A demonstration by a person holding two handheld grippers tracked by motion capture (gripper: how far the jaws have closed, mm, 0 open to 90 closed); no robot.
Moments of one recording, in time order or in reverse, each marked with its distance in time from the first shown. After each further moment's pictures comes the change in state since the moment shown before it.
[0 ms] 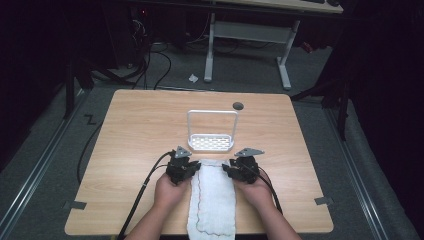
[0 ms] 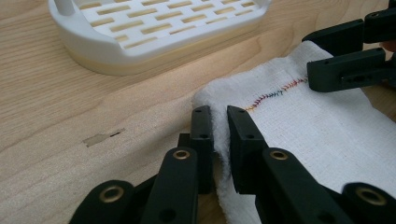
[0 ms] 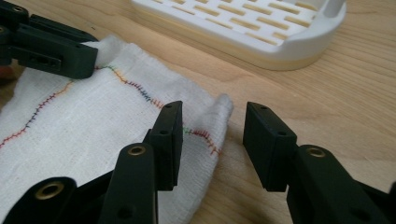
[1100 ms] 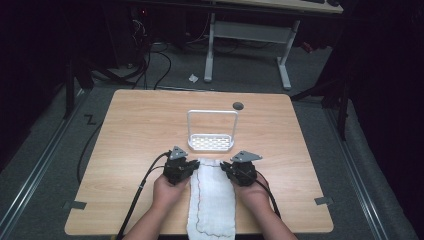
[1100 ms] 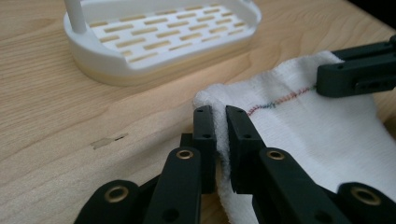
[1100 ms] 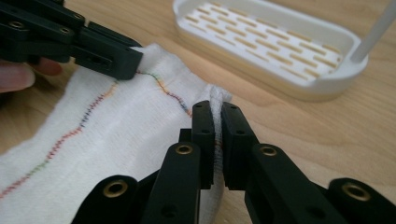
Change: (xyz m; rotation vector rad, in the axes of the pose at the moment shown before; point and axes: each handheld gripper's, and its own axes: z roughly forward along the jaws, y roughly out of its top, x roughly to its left) left arm 0.000 0.000 -0.018 -0.108 -0.050 -0.040; right arm 0.026 0.004 -0.018 -0.087 0.018 -0.104
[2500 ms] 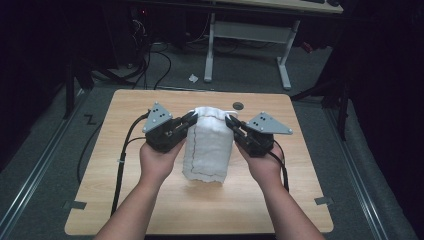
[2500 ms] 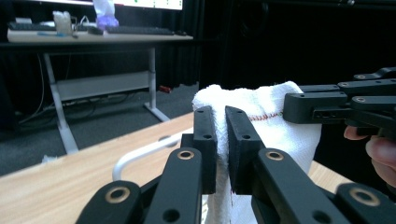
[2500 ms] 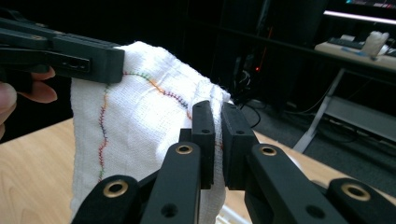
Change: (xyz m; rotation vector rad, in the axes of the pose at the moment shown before) left arm -0.054 0.140 -0.115 -0.397 0.027 0.212; right arm 0.013 0.130 -0.108 -0.419 -0.096 -0.111
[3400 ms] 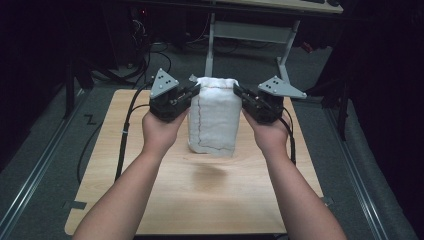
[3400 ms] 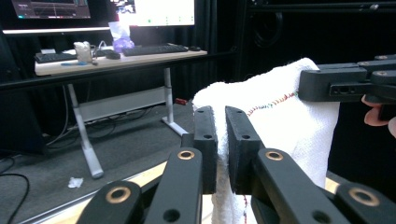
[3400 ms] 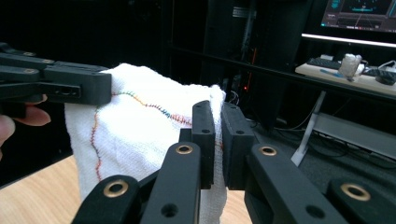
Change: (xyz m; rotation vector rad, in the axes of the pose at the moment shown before) left arm 0.023 0.055 0.035 -0.011 0.063 0.079; right arm -0.047 0.056 0.021 -0.068 -0.029 0.063
